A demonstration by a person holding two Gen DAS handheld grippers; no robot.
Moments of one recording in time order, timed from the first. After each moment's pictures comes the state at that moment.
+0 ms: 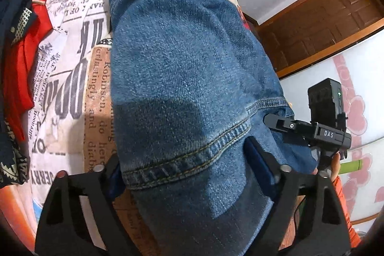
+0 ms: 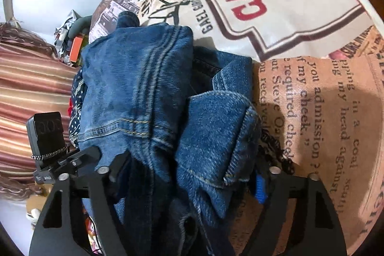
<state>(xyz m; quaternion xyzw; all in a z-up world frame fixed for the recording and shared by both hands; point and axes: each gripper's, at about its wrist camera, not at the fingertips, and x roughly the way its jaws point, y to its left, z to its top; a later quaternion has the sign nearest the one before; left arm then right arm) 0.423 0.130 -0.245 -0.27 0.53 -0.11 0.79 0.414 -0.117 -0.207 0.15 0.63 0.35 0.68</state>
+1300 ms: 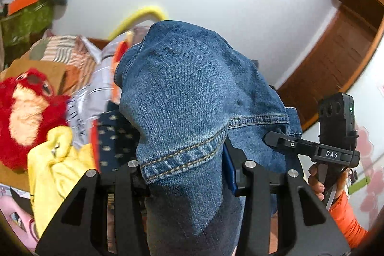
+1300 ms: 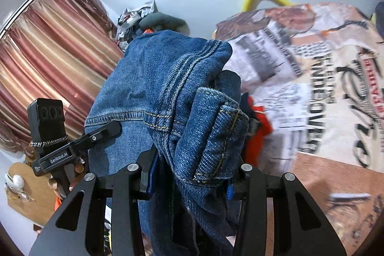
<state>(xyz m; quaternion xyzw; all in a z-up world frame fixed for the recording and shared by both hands) 0.293 0.396 -0.053 -0.23 0.37 0.01 0.90 0.355 0.180 -0.063 0.09 0.48 0.49 0.72</state>
